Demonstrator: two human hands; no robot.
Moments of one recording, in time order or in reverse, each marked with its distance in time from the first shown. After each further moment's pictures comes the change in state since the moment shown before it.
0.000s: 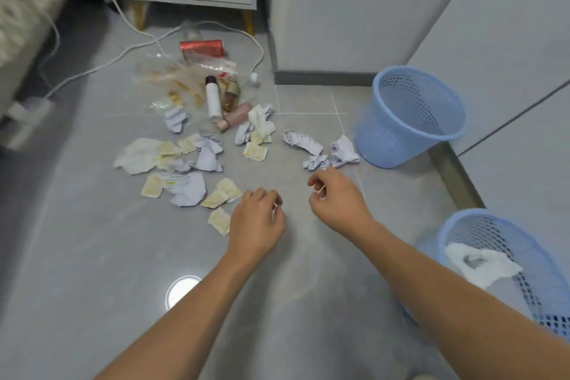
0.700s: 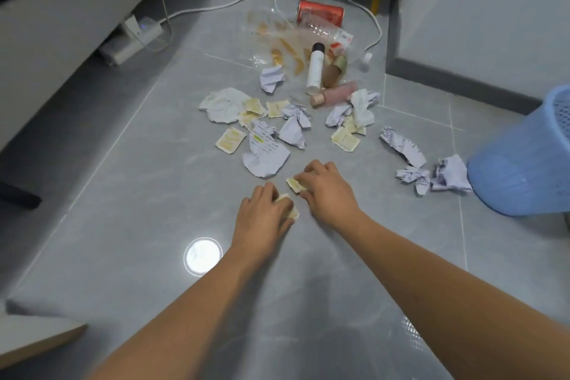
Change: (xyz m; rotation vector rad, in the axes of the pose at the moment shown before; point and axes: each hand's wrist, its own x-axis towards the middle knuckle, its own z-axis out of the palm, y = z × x) left_hand -0.035 -0.144 0.030 0.221 -0.018 -0.186; right_hand 0.079 -0.047 0.188 -0.344 -0.258 -0.530
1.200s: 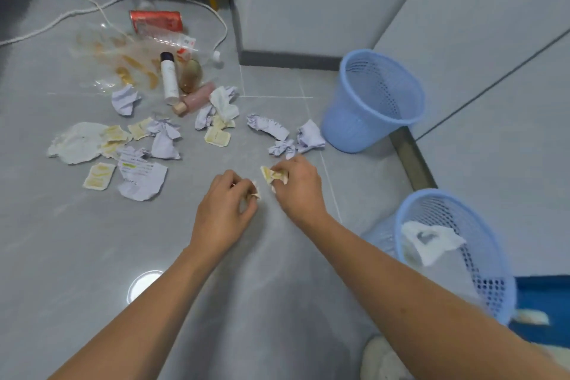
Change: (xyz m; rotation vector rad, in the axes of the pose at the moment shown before) left_hand 0.007 0.151 -0.063 -0.354 0.013 0.324; right_hand -0.150 0.042 -0.128 0.331 0.382 0.627
